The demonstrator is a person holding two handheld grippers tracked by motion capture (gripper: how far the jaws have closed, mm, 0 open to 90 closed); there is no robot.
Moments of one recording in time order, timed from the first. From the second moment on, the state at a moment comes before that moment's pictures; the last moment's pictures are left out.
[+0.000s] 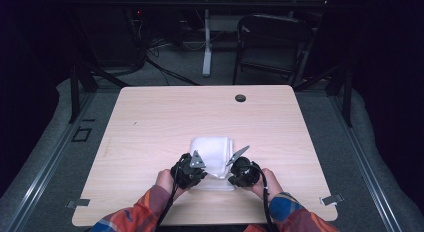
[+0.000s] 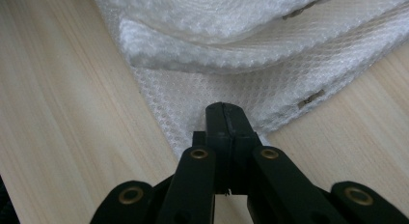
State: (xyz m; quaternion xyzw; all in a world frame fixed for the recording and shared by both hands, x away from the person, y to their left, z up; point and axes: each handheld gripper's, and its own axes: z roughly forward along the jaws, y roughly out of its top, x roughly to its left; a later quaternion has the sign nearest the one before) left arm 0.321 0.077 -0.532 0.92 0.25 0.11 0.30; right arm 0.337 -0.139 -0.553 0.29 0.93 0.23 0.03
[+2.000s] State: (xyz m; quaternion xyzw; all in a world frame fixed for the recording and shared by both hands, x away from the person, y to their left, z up) left arm 0.325 0.142 -0.512 0.85 0.38 0.16 0.33; right arm 0.334 -0.137 -0.554 0.29 0.93 0.24 0.04
